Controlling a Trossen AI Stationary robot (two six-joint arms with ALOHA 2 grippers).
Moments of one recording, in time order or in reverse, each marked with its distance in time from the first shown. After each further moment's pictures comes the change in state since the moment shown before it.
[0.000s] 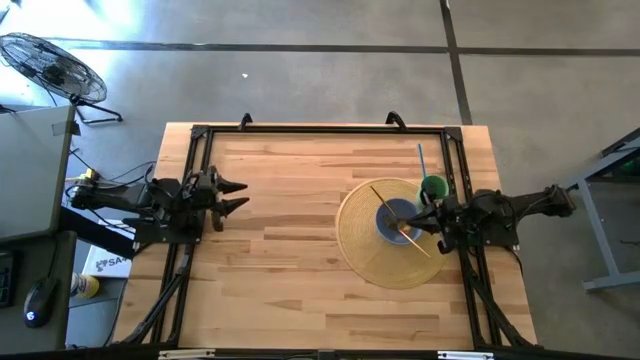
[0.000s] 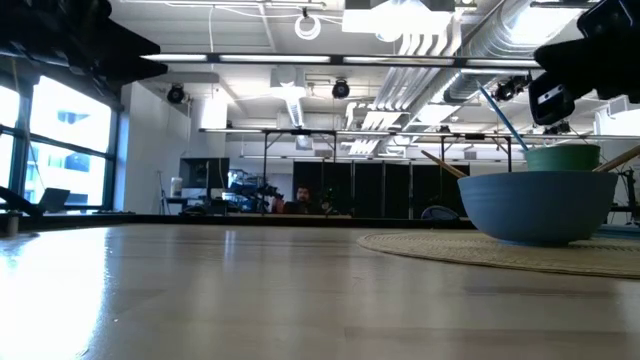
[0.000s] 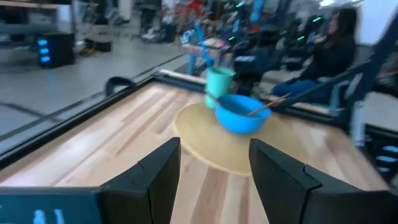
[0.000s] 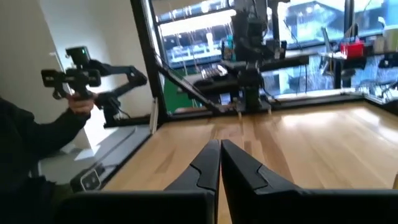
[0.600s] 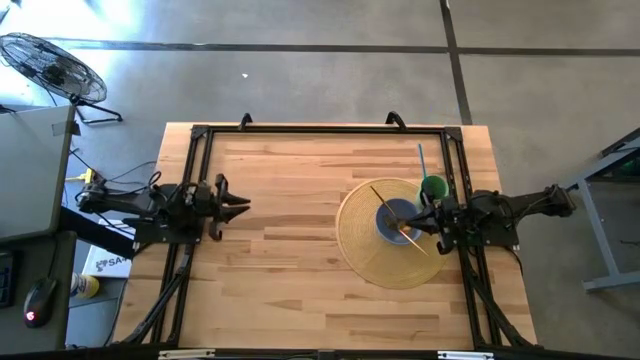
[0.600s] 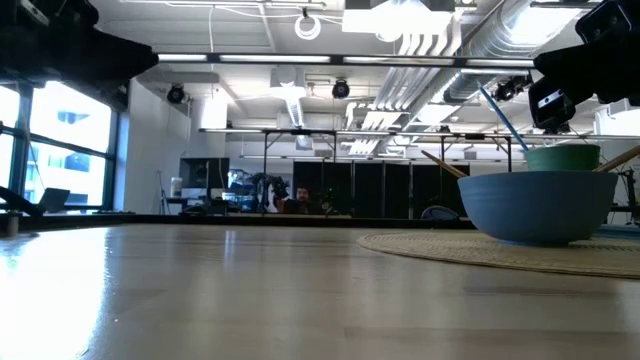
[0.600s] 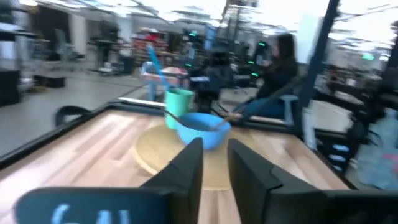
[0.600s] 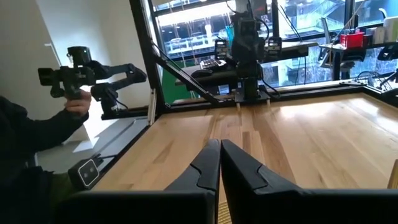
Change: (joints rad) left arm 0.000 -0.140 -0.199 0.241 0.178 0.098; right arm 0.000 0.004 0.000 -0.040 0.001 0.000
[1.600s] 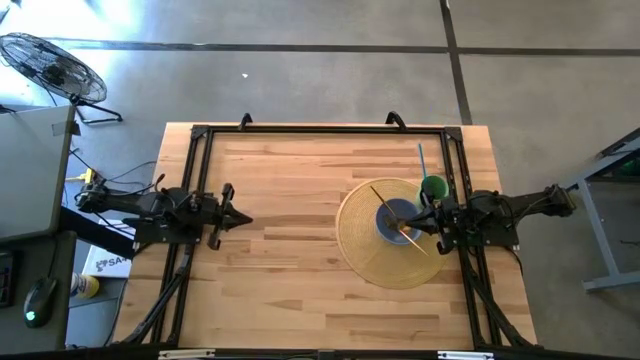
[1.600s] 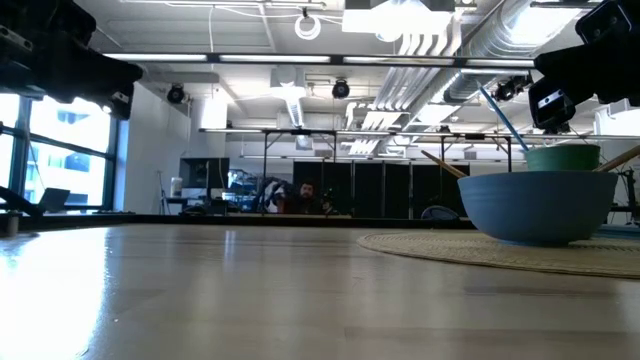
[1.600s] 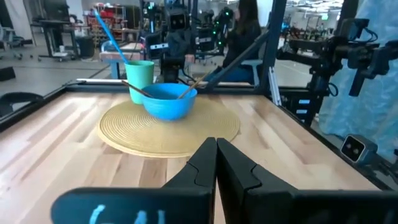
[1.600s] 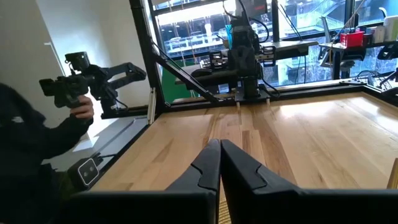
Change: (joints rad) left arm 0.000 0.018 -0.057 -0.058 0.184 0.052; right arm 0.000 0.003 0.000 -0.003 0.000 0.000
